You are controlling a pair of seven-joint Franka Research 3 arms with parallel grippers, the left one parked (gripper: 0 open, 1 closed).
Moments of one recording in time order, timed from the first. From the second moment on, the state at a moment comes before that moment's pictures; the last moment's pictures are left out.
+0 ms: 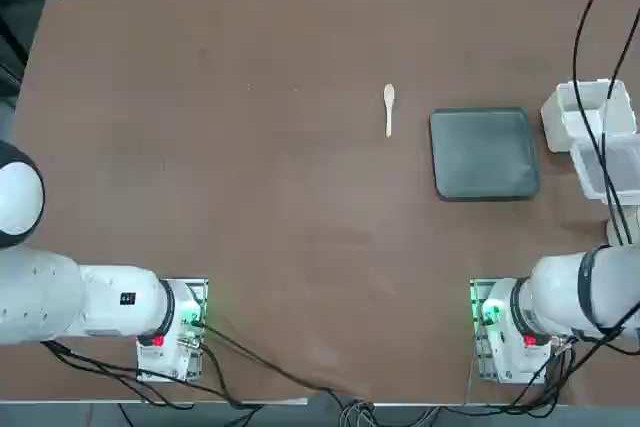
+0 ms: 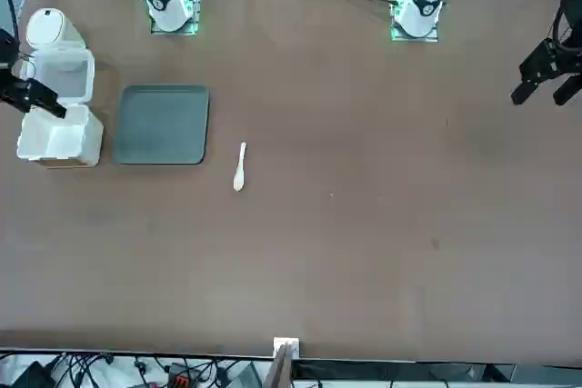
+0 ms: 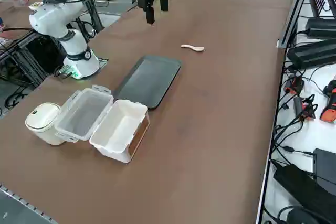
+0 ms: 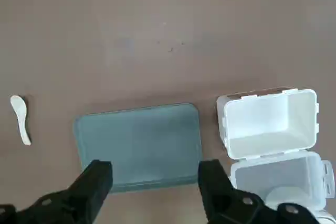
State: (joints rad) arm -0.15 0.06 0.07 -1.57 -0.04 1.57 0.03
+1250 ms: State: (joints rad) arm -0.15 0.06 0.07 -1.65 -0.04 1.53 0.04
